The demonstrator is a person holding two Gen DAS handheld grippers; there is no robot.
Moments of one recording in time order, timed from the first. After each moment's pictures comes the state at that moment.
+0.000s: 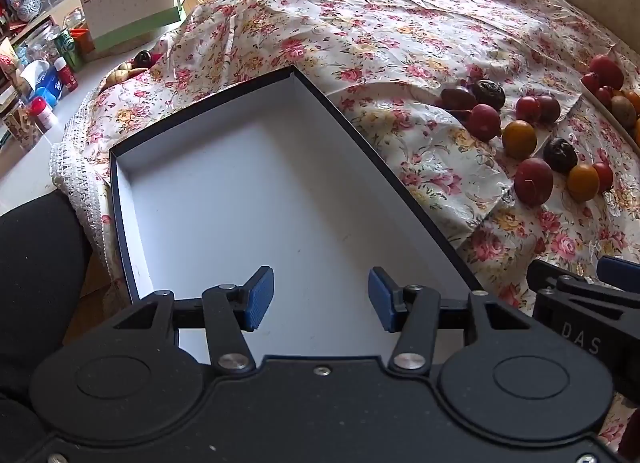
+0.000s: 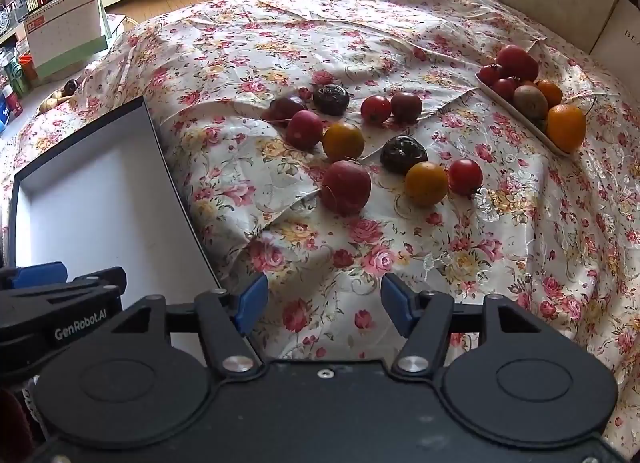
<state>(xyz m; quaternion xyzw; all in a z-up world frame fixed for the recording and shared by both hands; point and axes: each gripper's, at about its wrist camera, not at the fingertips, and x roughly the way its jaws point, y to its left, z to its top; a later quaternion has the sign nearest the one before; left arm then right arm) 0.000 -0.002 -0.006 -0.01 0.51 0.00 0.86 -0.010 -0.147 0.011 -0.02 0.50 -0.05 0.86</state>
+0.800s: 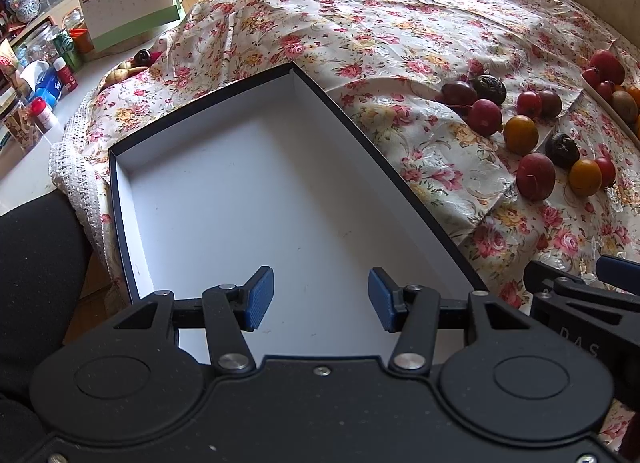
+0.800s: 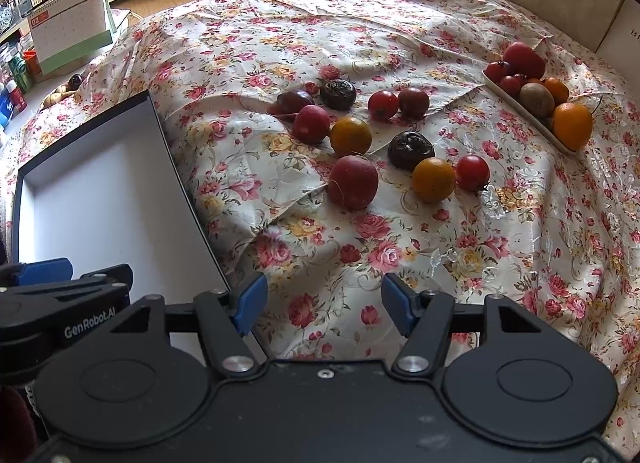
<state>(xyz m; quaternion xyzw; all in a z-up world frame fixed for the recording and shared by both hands) 0.001 -0.003 -0.007 0.00 0.51 0.01 0.86 -0.010 -0.147 0.010 -0.02 0.51 -0.04 0.86</state>
